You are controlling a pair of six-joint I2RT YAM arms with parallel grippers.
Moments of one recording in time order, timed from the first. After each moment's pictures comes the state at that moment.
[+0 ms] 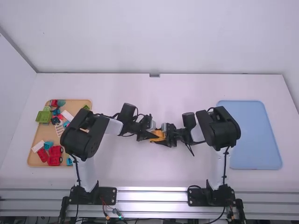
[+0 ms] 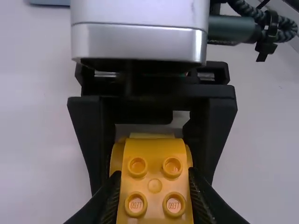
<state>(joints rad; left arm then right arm) -0.33 1.97 0.82 0.20 1.05 0.86 0.27 2.16 0.66 0.57 -1.13 -0.91</state>
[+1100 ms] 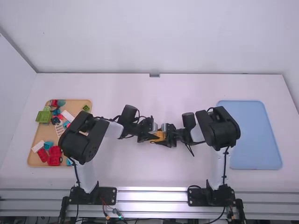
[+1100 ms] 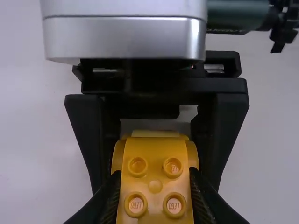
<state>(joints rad) -0.37 1.94 0.77 0.25 0.93 0.84 0.27 2.17 0.66 0.58 -1.14 -0.90</state>
